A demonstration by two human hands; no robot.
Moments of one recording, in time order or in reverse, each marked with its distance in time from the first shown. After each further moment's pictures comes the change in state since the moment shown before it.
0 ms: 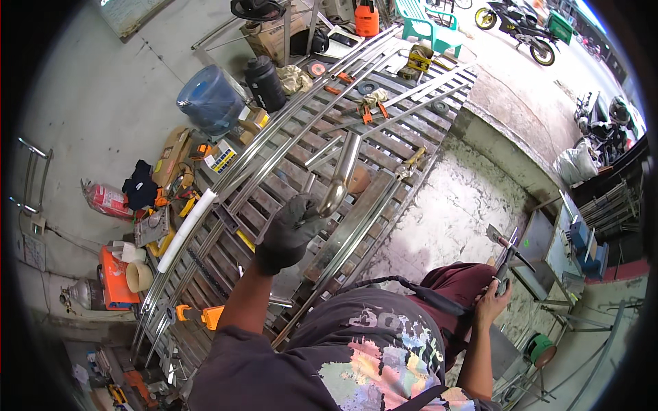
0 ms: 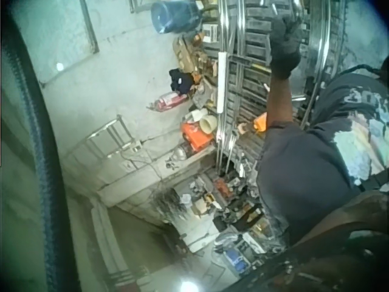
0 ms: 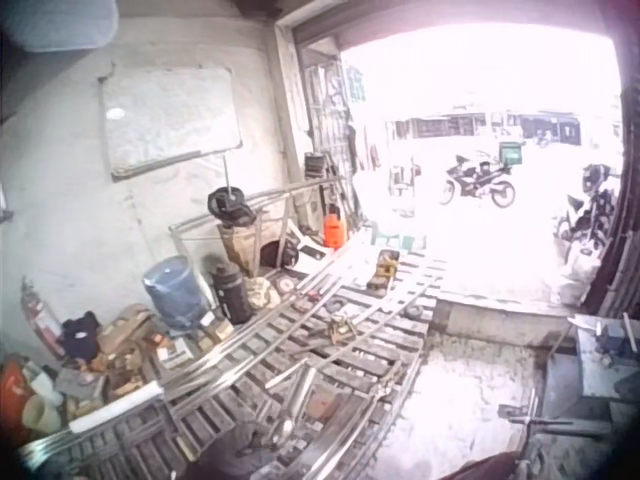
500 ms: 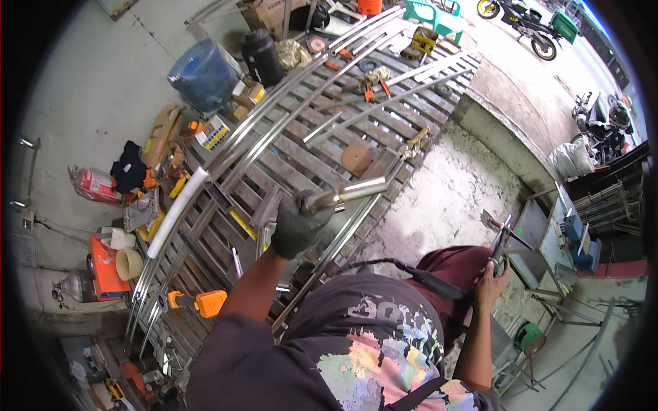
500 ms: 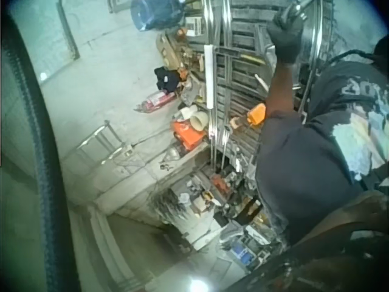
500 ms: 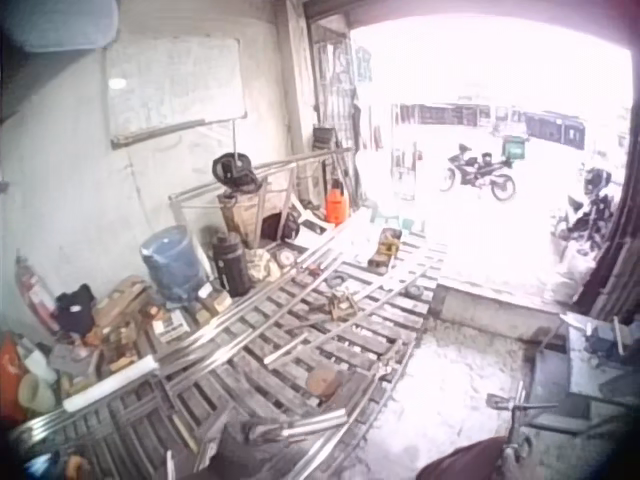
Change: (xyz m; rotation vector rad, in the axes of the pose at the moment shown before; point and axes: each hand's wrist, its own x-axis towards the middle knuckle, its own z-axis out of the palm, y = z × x) left_hand -0.015 -0.052 0.044 -0.206 0.199 -0.136; right_hand 0.015 -0.013 0.005 -0.209 -0.064 0.009
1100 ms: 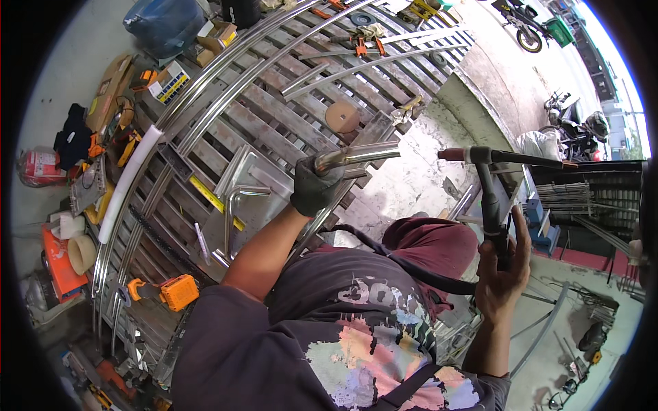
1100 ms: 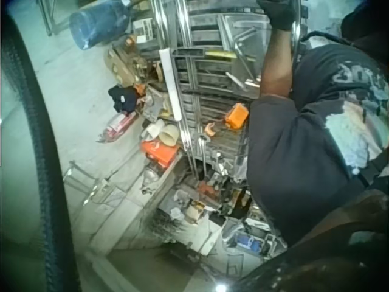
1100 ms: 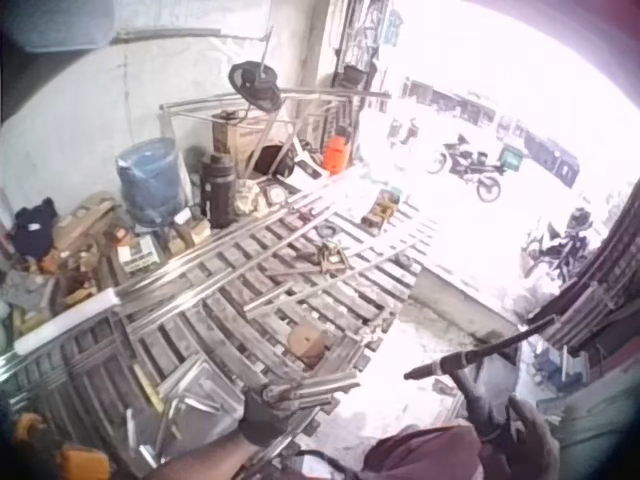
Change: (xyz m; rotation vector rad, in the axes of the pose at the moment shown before) left_hand 0.028 -0.084 0.075 -0.449 0.057 0.026; right_hand -0.122 -0.247 0.016 -0.357 -0.477 -0.654
